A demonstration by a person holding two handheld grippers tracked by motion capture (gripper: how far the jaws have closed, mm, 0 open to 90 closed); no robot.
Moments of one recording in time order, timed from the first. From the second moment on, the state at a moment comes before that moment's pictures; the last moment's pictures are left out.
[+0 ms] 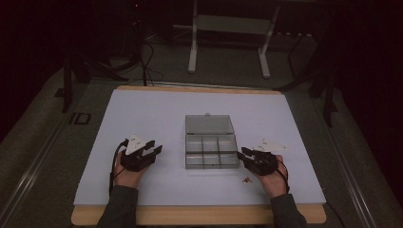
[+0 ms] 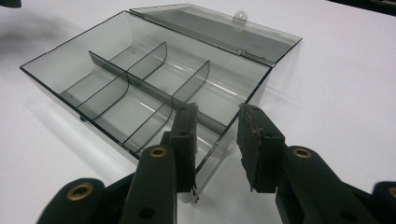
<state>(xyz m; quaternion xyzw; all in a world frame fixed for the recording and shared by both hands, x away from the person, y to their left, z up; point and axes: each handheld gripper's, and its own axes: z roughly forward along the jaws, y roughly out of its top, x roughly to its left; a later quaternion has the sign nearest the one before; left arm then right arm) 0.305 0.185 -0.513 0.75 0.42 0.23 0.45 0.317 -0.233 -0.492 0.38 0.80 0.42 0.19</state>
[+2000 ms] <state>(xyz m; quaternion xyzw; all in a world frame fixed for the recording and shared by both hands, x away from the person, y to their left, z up) 0.295 0.192 -0.521 0.76 0.42 0.22 0.45 0.330 -0.242 -0.453 0.33 0.87 0.30 0.21</state>
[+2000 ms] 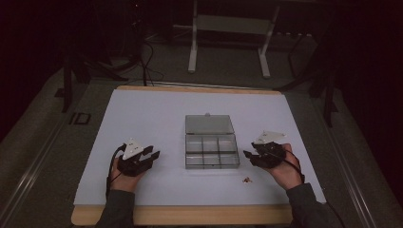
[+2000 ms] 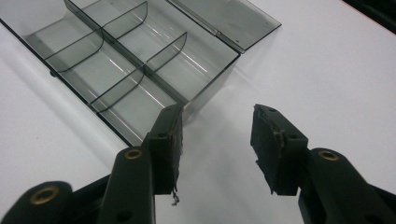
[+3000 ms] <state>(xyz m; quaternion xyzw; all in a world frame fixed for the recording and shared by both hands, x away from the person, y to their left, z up) 0.296 0.191 -0.522 0.77 0.41 0.21 0.45 0.332 -0.242 -0.444 0.29 0.91 0.26 0.15</state>
